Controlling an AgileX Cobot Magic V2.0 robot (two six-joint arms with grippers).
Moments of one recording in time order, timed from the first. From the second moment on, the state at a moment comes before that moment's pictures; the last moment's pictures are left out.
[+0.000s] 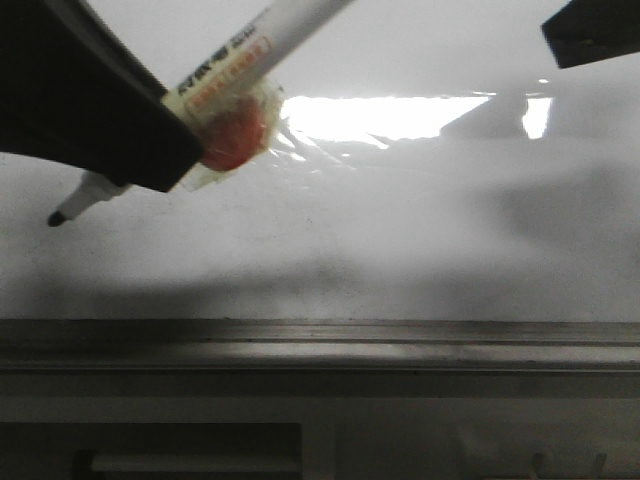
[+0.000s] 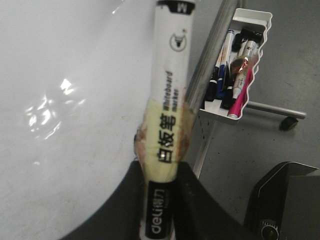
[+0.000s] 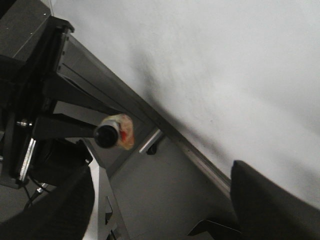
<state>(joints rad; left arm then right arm) -0.94 1.05 -0.77 -0.11 0.49 0.41 0.13 1.01 -0.79 1.13 1.05 -0.92</state>
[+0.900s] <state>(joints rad) -0.96 1.20 -0.87 -0.09 0.44 0.41 0.30 1.22 -0.86 1.18 1.00 -1.05</state>
